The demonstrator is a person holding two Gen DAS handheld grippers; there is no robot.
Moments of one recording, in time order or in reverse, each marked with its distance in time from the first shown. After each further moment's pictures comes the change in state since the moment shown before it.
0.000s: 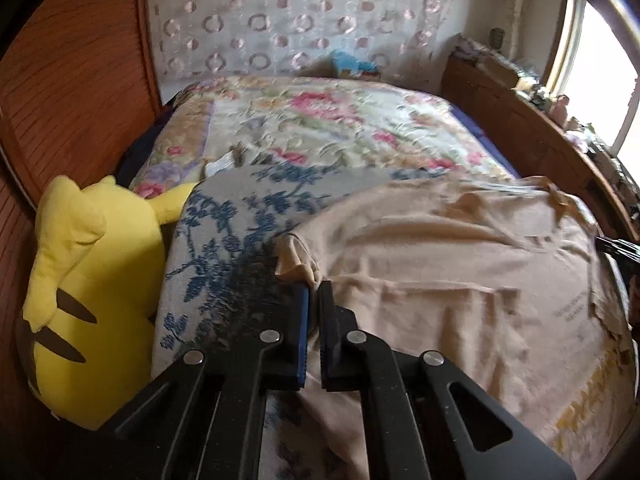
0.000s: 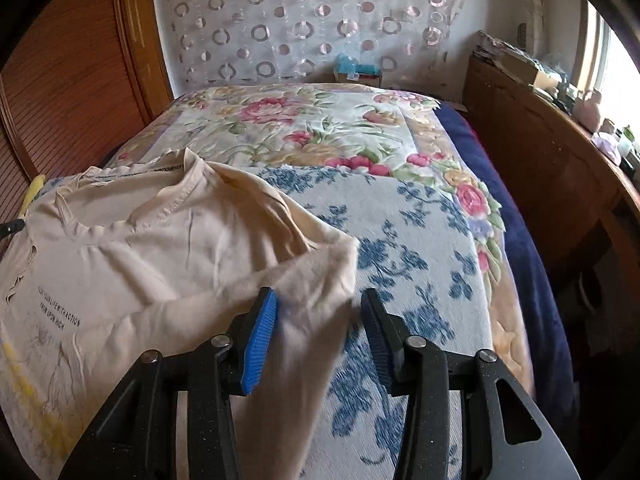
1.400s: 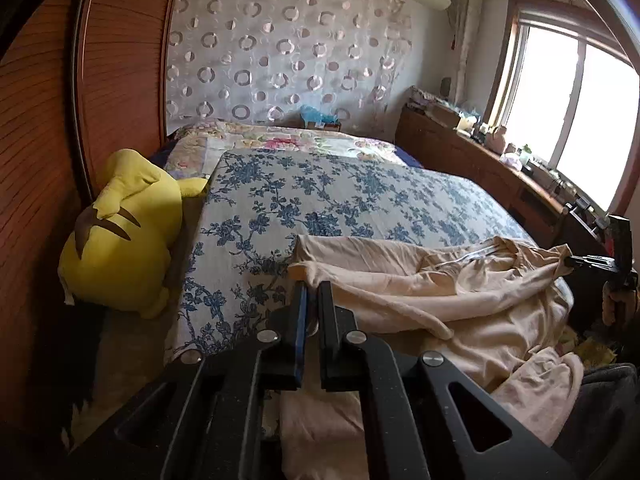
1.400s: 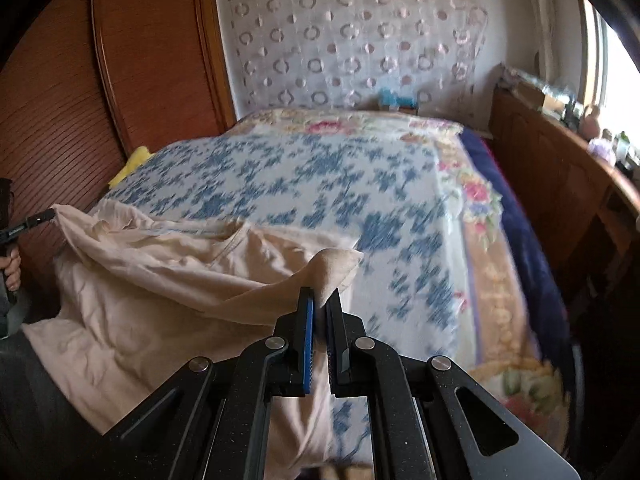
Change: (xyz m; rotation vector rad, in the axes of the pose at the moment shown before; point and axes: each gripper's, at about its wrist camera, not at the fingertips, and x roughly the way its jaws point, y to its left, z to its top) left arm -0.221 -0.025 -0.203 -0.003 -0.211 -0.100; right arm -0.233 0.006 -0.195 -0.055 -0.112 0.160
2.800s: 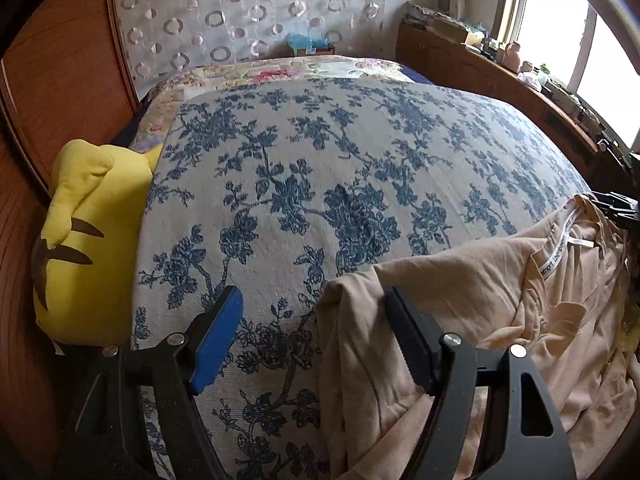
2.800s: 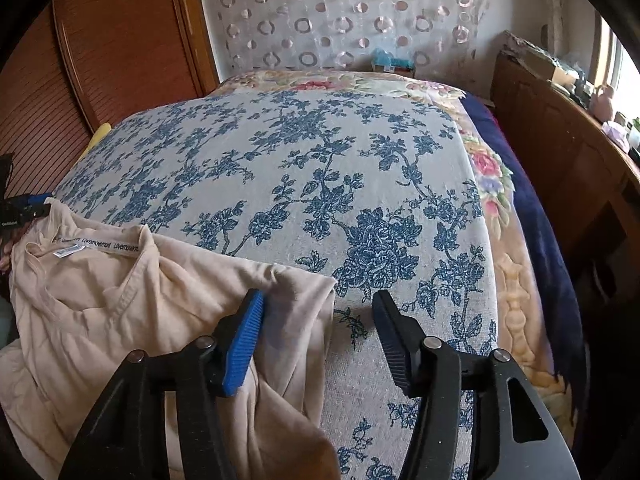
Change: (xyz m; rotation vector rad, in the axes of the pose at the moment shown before) left arm 0.142 0.006 0.040 0.139 0.287 0.030; right arm 0.107 -0.029 0.041 0.010 0.126 -0.049
